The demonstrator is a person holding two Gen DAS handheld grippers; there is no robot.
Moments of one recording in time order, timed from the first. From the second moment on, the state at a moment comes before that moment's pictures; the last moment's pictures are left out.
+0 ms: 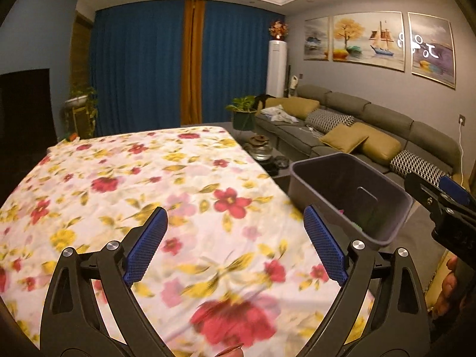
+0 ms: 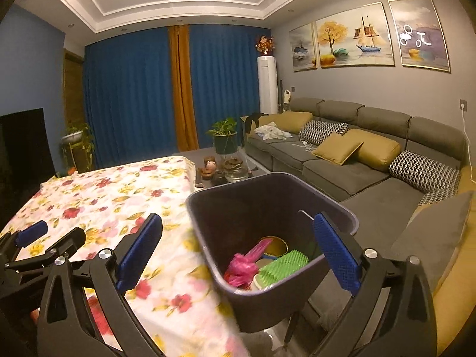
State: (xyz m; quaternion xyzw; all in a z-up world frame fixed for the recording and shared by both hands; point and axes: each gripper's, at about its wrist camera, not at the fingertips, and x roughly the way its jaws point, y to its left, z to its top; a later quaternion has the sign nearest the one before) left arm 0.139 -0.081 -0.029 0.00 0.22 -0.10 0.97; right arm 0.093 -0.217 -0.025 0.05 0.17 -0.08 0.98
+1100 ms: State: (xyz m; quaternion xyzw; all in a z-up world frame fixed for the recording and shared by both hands) left arm 0.067 -0.020 -0.015 -0.02 0.21 -0.07 0.98; right arm 0.024 -0.150 -0.020 0.02 0.16 -0.08 0.98
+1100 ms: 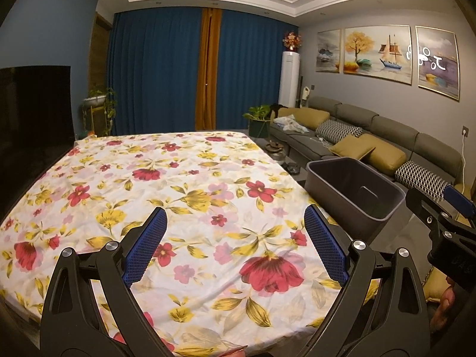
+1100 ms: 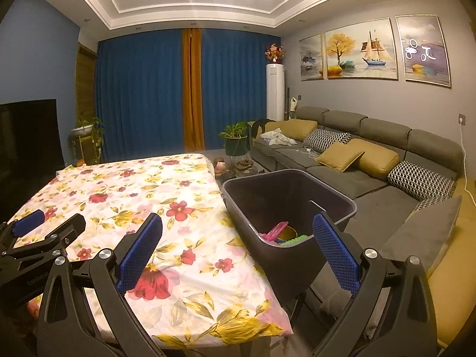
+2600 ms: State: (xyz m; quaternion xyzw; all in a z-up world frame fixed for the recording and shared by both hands) left arm 0.065 -0.026 -0.010 -0.01 0.20 -0.08 0.98; right arm 0.021 -0.155 -0.016 0.03 0.16 -0.08 0.98
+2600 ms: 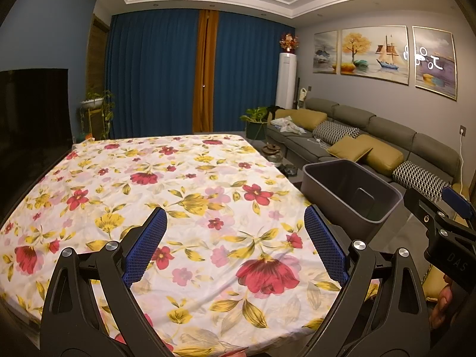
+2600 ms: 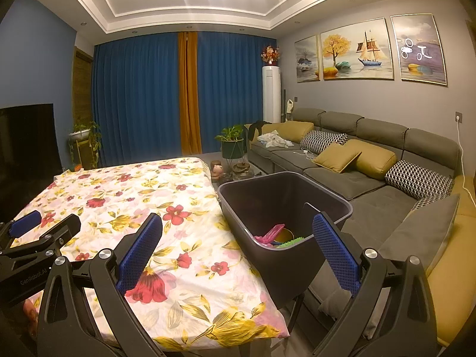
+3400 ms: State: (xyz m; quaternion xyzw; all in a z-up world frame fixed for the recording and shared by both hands) left arm 0.066 -0.028 -0.008 -0.01 0.20 -0.08 0.98; right arm 0.020 -0.155 -0.015 0.03 0.16 -0.09 0.98
